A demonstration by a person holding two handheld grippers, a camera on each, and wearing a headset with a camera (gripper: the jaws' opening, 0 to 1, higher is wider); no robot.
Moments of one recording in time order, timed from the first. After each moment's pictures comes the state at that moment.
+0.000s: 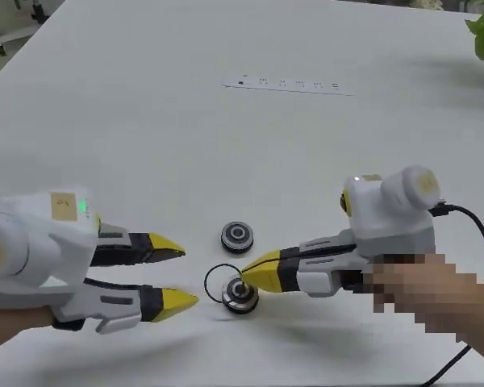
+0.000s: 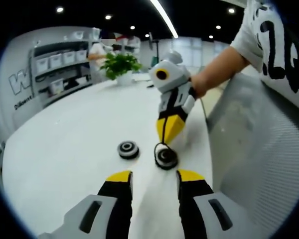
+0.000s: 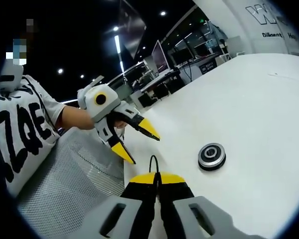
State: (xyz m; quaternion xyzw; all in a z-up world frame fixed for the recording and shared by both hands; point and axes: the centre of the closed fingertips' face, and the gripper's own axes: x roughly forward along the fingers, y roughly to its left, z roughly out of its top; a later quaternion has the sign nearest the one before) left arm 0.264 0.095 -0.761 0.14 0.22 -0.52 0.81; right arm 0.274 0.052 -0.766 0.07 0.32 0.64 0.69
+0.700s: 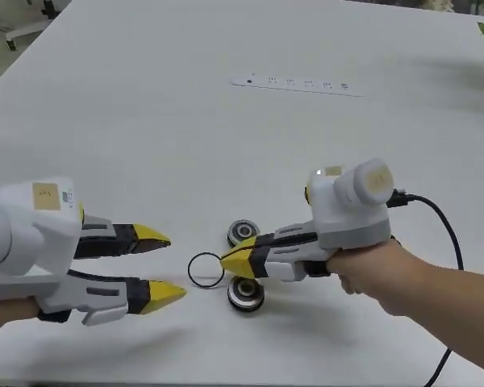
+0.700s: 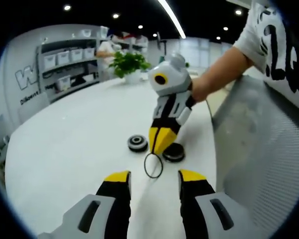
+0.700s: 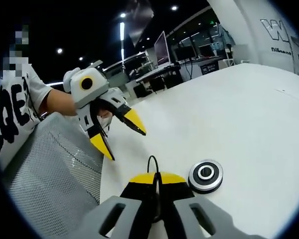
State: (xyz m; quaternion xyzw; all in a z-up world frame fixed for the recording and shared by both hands) left arm 0.268 0.112 -0.761 0.13 0.23 -0.49 0.83; right arm 0.293 0.081 -0.789 -0.03 0.30 0.63 0.71
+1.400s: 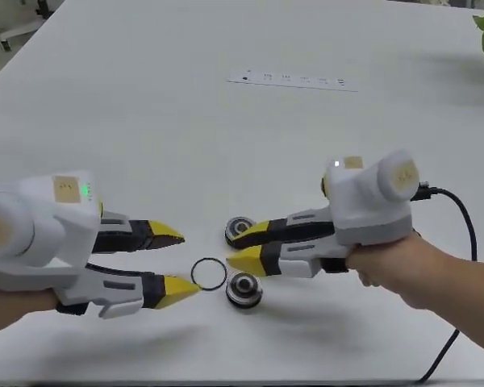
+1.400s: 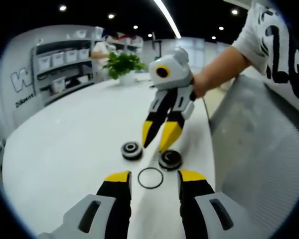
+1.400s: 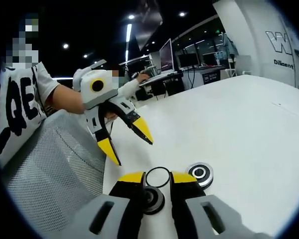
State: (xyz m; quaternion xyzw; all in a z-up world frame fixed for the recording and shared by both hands) left arm 0.271 0.089 -0.759 0.14 0.22 -0.52 0.82; right arm 0.293 0.059 -0.769 -0.04 0.27 0.64 0.72
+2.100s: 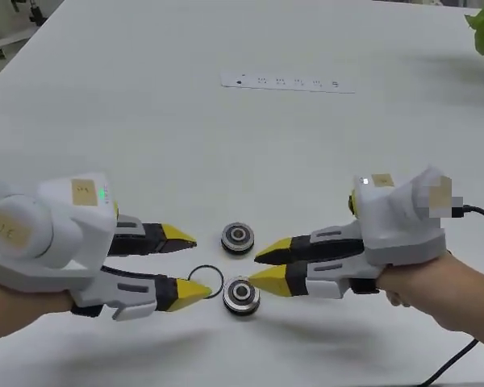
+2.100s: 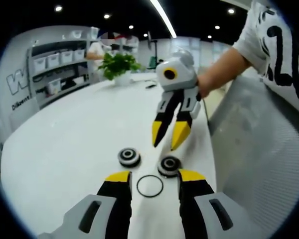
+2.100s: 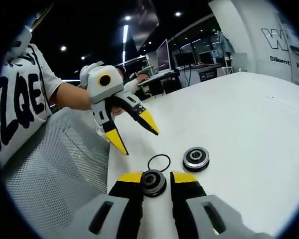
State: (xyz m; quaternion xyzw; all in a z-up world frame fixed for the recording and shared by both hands) left arm 0.276 0.078 -0.759 0.14 0.22 -0.53 0.81; right arm 0.284 0.035 -0.773 -0.03 0.28 0.63 0.73
